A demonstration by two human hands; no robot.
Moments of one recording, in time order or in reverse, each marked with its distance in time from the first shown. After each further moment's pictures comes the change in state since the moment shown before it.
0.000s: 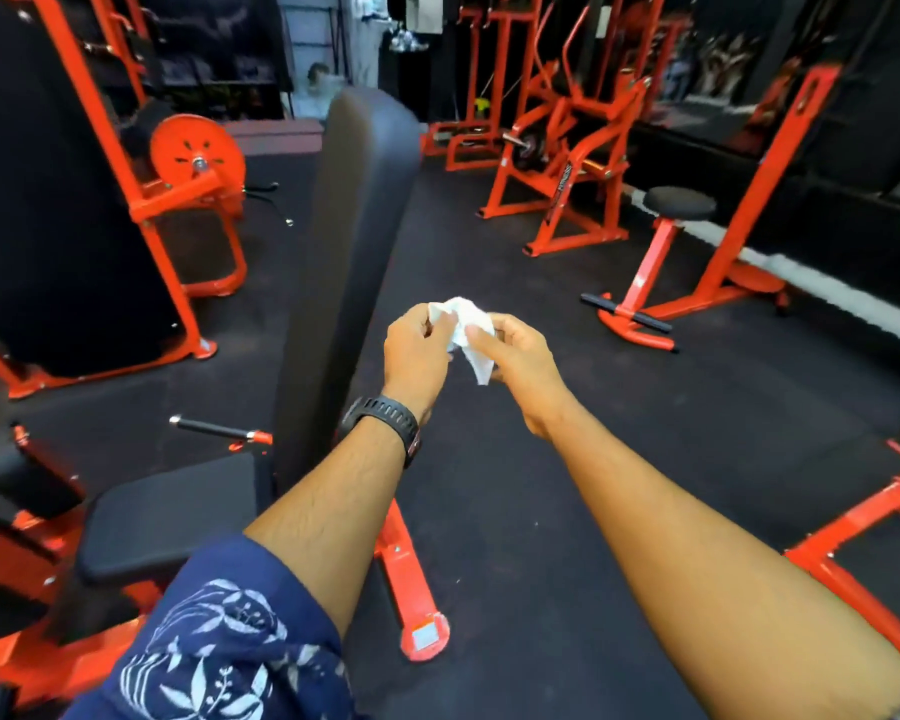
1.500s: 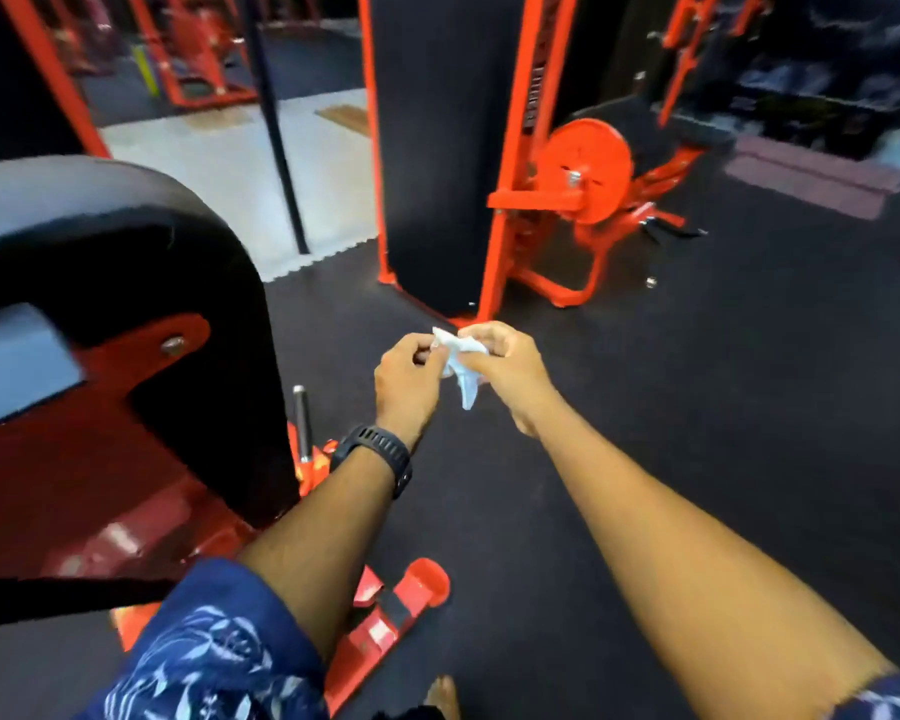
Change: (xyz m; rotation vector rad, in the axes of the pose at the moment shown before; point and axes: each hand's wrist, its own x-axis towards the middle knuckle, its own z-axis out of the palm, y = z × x) left_hand 0.527 -0.160 0.003 0.289 1.210 -0.233; right_hand 0.679 0.129 0.172 0.035 -1.154 -0.032
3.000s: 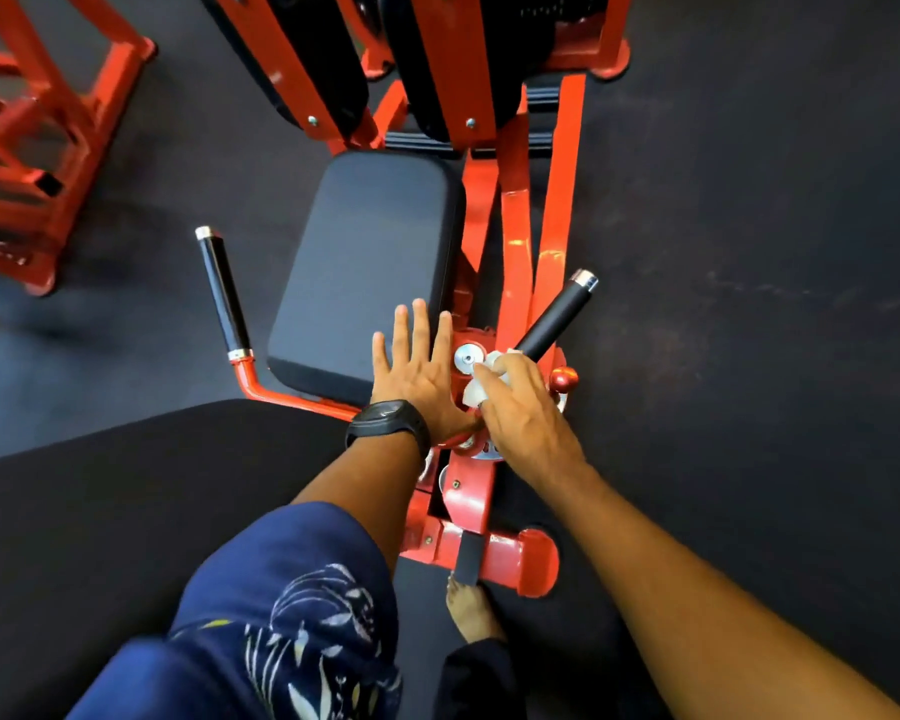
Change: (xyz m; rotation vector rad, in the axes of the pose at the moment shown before) left_hand 0.206 -0.425 -0.111 1.167 -0.016 -1.003; right_hand 0.269 0.400 0.321 -0.601 -1.110 -0.597
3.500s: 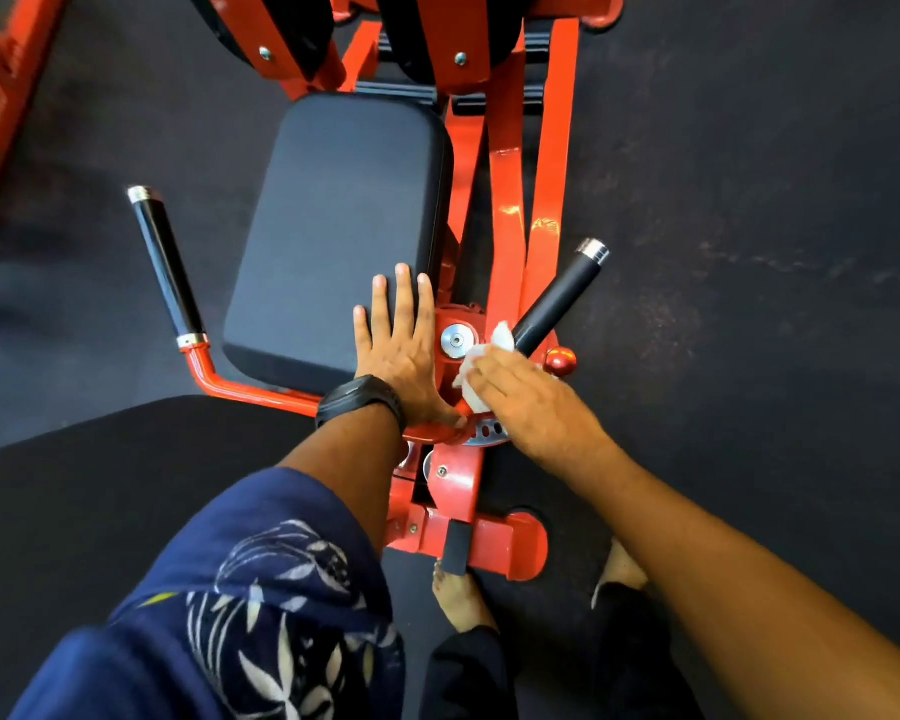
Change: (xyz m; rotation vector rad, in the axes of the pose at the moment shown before) left_hand 0.040 -0.017 0.035 0.010 0.027 0.043; right_hand 0.006 0.047 0.020 -0.287 -0.018 -0.444
